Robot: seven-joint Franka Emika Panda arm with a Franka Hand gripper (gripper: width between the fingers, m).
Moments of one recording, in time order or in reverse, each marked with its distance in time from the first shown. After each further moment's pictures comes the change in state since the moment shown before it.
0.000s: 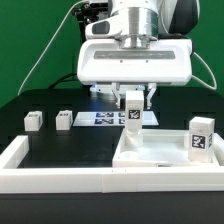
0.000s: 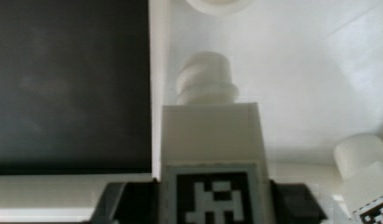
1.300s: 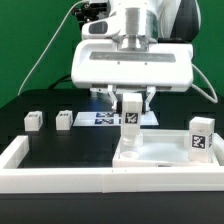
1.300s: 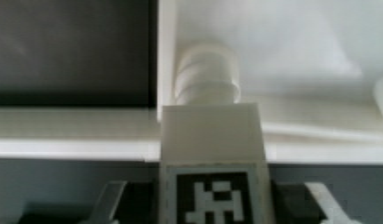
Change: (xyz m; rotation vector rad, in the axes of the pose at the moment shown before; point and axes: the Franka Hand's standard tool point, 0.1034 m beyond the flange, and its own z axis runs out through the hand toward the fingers) arm 0.052 0.010 0.012 -0.029 0.156 -0.033
